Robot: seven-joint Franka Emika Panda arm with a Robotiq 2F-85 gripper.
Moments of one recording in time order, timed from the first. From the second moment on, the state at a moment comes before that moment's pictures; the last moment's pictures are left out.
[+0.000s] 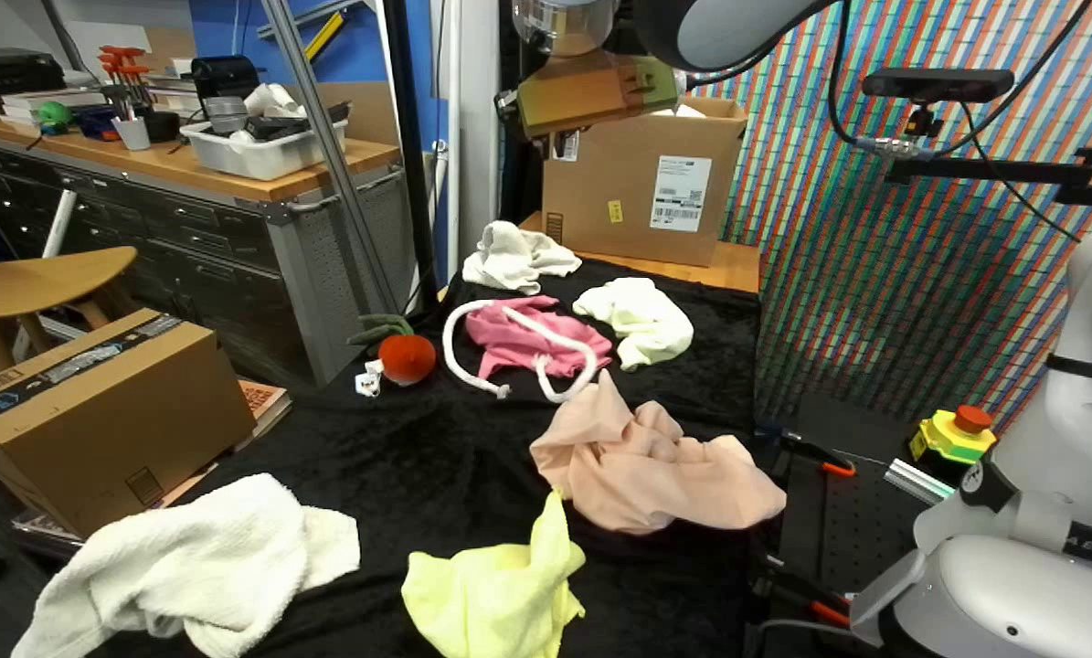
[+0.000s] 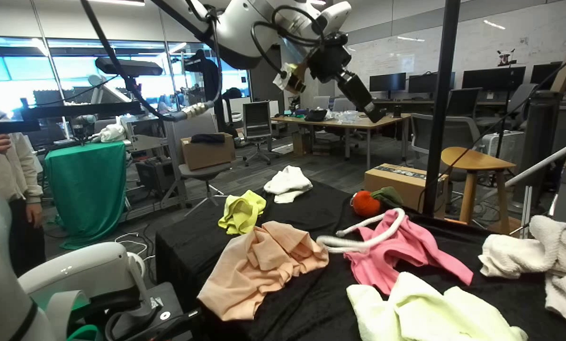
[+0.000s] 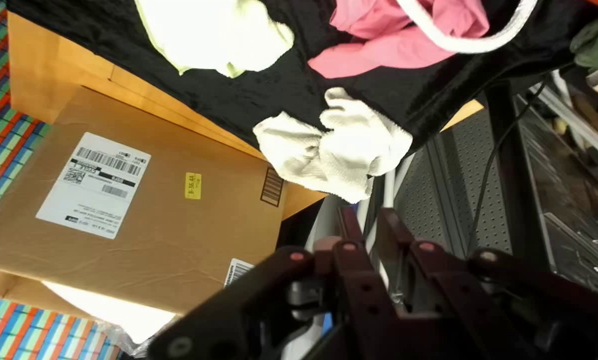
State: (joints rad) arm 0.19 -0.11 0.03 -2.07 -0.78 2.10 1.33
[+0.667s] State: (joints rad) arm 0.12 -0.21 0.10 -2.18 -0.74 2.09 1.31
